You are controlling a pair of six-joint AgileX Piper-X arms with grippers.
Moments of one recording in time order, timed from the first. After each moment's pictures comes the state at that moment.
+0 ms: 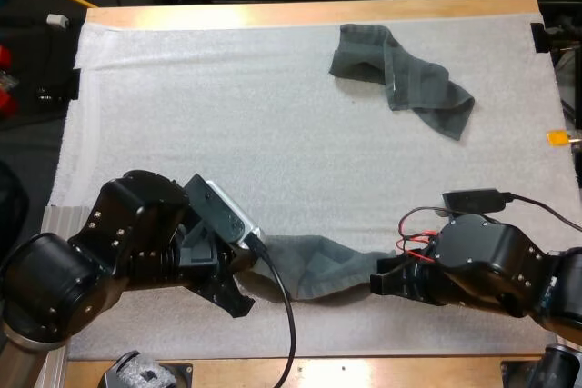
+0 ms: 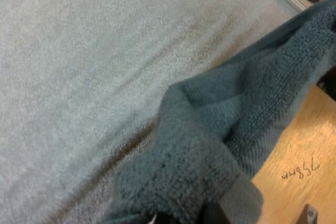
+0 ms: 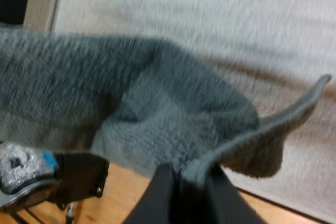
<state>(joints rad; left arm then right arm) -0.63 0.92 -1.37 1.51 0.32 -1.74 1.08 0.97 -1.23 1.21 0.00 -0.96</state>
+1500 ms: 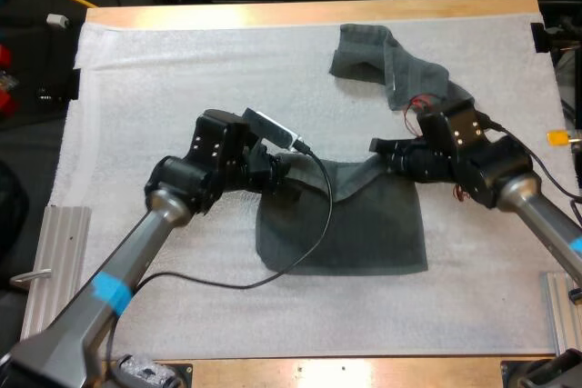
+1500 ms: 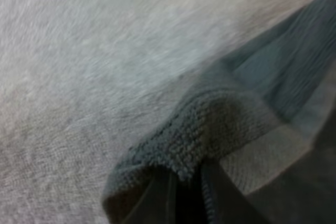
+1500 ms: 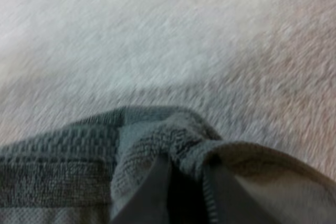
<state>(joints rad) -0.39 1.40 -0.96 0.60 0.27 -1.69 0.46 1.45 -1.05 0.68 -0.10 -1.12</state>
